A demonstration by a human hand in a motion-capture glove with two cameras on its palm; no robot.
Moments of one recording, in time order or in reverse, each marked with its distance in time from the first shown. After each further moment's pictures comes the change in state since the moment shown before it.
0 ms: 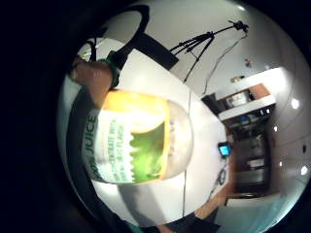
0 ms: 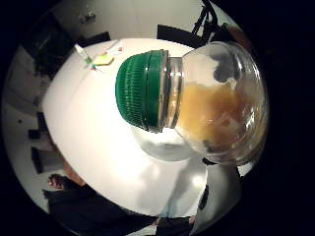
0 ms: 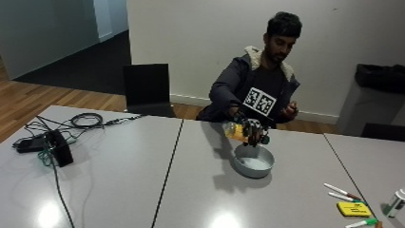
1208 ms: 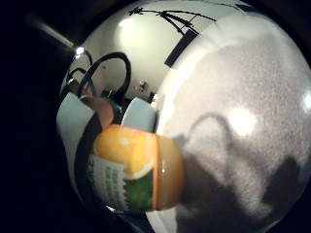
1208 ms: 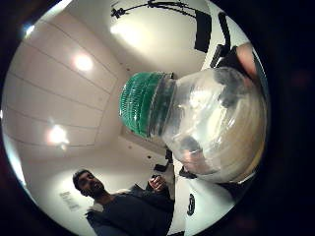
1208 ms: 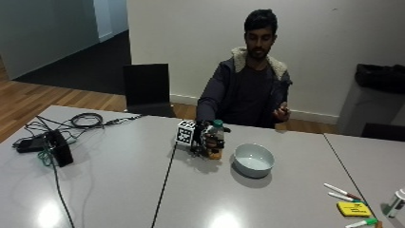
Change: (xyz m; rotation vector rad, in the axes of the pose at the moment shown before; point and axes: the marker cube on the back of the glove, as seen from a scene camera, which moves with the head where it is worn) arm 0.083 0.107 0.166 0.398 -1.799 0.533
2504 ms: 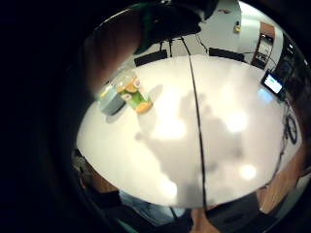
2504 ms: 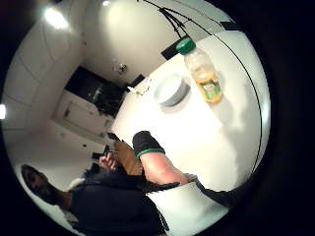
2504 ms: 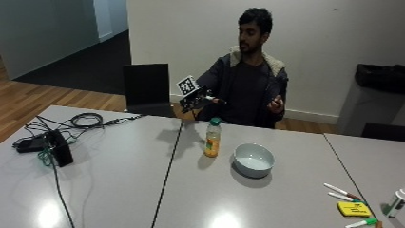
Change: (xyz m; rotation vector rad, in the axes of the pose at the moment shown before) arm -0.127 0.116 -0.115 -0.287 0.824 -0.315
